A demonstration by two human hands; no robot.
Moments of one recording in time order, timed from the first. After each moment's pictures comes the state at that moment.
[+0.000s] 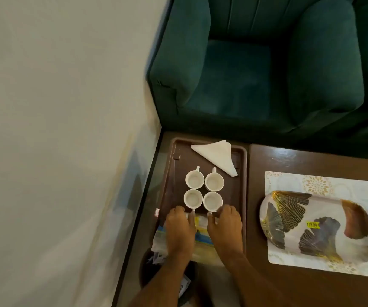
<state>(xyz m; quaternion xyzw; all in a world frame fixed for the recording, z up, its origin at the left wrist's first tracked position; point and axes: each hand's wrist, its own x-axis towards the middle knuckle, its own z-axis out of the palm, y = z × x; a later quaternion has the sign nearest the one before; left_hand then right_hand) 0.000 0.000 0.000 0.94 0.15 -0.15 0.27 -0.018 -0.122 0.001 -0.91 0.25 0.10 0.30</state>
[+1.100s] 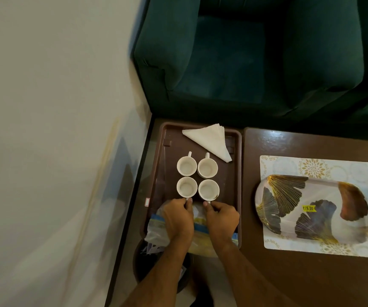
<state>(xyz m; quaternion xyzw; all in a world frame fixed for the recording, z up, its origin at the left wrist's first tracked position) 0.002 -0.020 -0.025 0.91 0.19 -0.13 0.34 -0.022 -0.116 -0.024 -0.80 0.41 0.05 0.43</state>
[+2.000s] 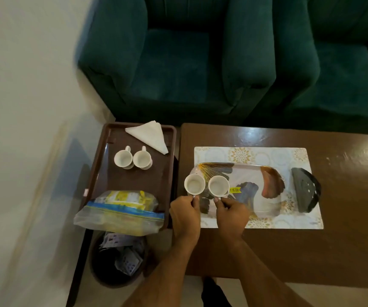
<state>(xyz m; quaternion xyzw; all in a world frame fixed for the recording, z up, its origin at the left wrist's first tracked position) -0.086 -0.237 0.032 0.92 0.12 -0.14 0.34 -0.121 -0.341 0.023 -0.81 0.42 -0.04 0.40</state>
